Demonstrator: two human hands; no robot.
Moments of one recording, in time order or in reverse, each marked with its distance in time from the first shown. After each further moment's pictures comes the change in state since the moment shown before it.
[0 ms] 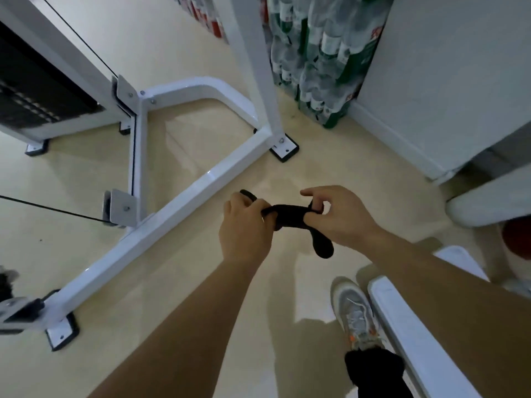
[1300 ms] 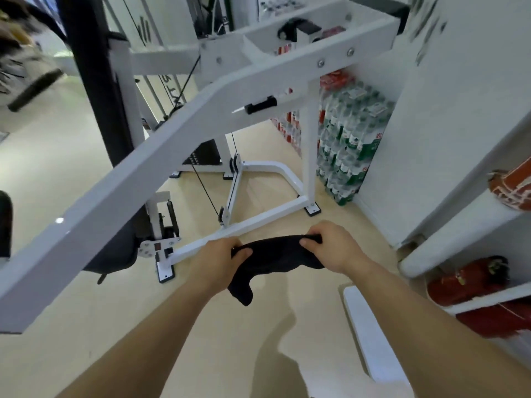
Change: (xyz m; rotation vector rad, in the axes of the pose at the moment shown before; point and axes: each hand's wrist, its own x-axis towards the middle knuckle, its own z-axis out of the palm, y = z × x) left_hand -0.420 0.070 -0.505 -0.056 -0.046 -0.154; right_hand -0.451 -0.373 -0.146 -0.320 -0.137 -0.171
